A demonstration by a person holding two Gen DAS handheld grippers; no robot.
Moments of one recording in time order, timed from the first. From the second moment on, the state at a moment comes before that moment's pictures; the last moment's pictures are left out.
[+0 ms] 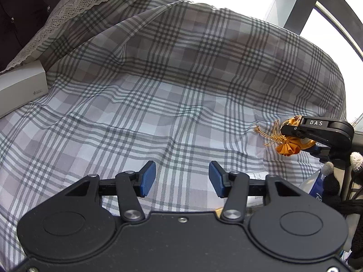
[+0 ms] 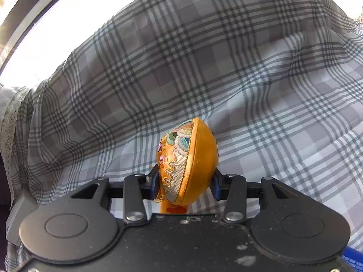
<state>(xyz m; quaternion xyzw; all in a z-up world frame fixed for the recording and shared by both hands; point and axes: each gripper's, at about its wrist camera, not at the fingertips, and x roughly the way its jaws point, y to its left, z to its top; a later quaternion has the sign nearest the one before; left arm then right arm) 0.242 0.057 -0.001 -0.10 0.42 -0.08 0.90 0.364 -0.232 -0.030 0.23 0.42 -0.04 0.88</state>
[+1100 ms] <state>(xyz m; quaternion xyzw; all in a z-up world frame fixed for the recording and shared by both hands) 0.176 -0.083 -0.011 0.03 0.45 -0.19 0.87 0.302 -0.283 -0.028 0.26 0.27 0.02 0.93</state>
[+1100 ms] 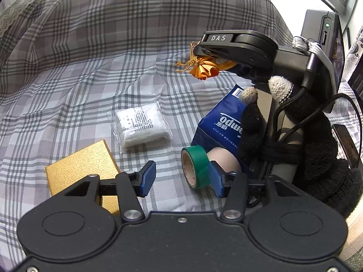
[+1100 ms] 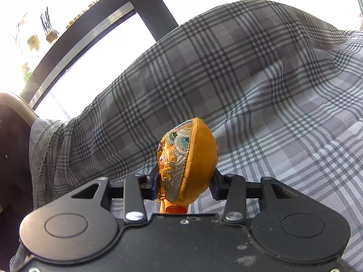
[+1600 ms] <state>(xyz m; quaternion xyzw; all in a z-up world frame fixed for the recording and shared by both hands) 0.178 -0.078 -0.021 0.04 0.48 -0.14 0.87 0.299 -0.287 -0.030 0.28 0.26 0.02 0.92</state>
